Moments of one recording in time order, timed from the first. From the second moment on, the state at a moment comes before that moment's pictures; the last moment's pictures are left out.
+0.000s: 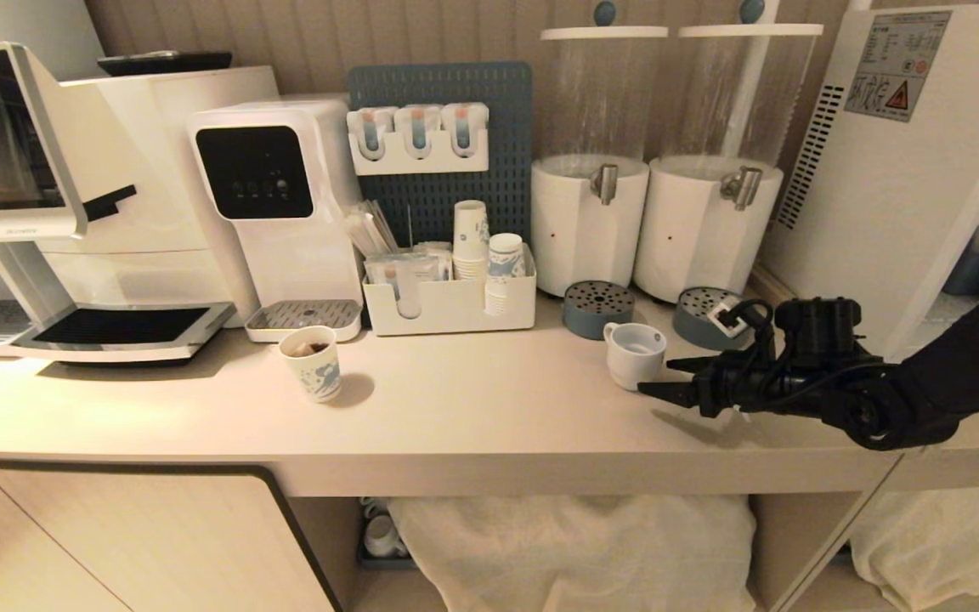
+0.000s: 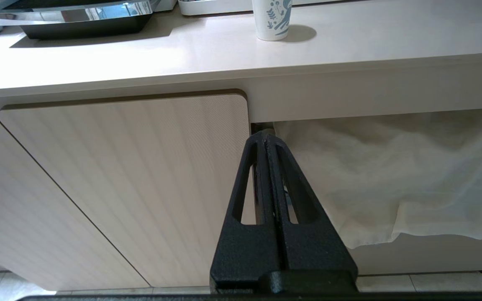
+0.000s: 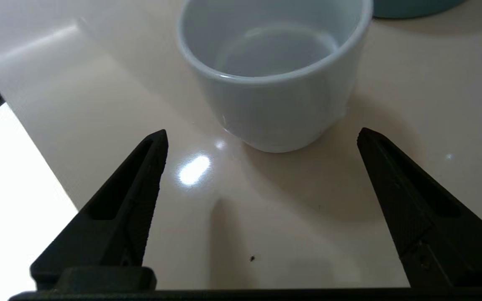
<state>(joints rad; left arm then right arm) 0.00 0.00 -0.02 0.05 -0.02 0.06 0.07 2.18 -0.98 -0.69 0.69 -0.19</state>
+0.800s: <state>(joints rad) 0.00 0.00 -0.02 0.05 -0.02 0.05 0.09 2.28 -1.12 -0.68 0.69 -0.19</state>
